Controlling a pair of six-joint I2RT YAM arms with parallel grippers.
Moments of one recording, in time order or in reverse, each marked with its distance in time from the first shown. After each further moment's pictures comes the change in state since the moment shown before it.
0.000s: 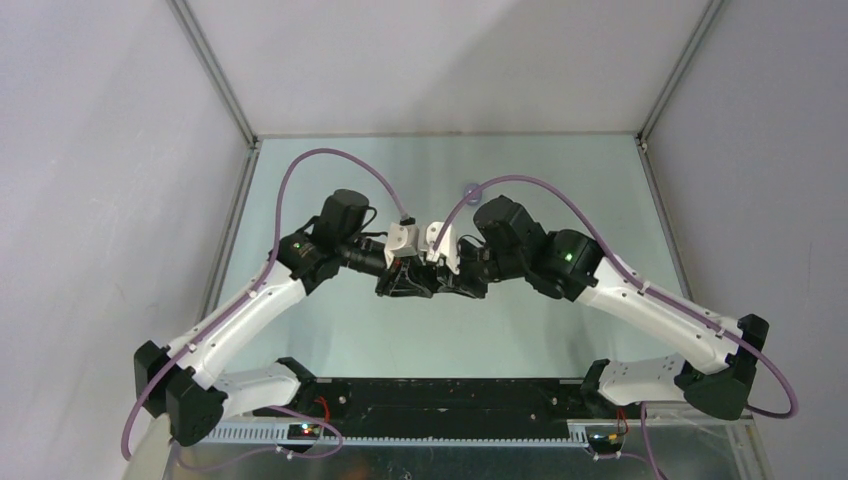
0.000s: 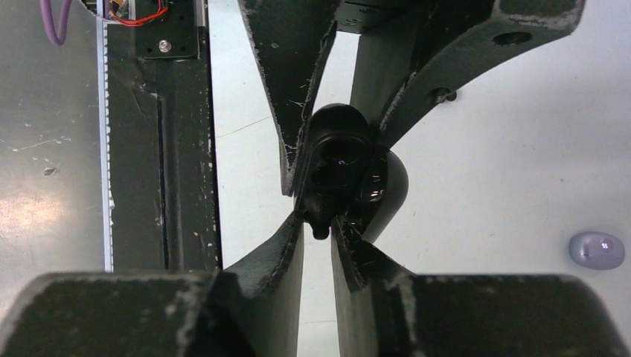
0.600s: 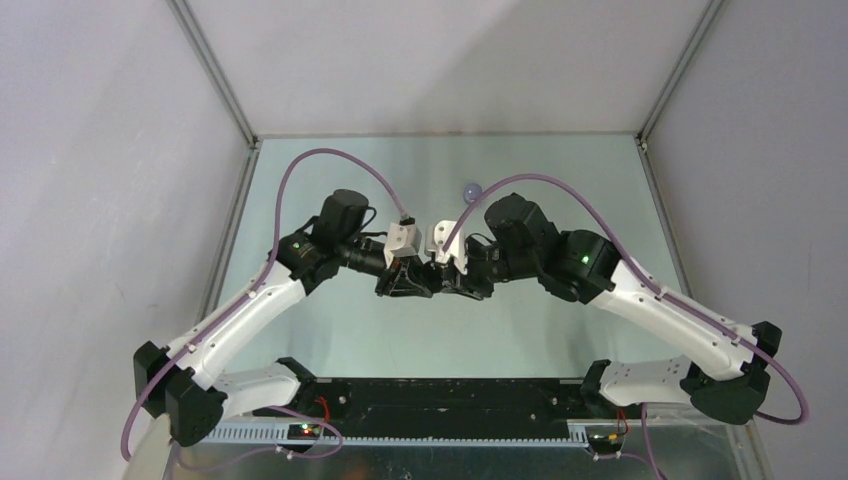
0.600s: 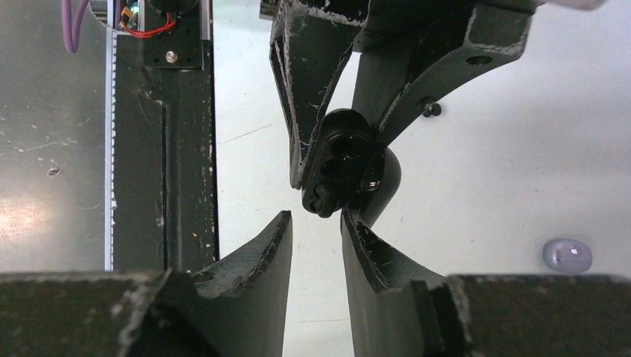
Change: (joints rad) left arm 0.000 -0.003 0.001 0.000 0.000 0.000; right arm 0.013 -0.033 0.034 -0.031 0.003 -0.021
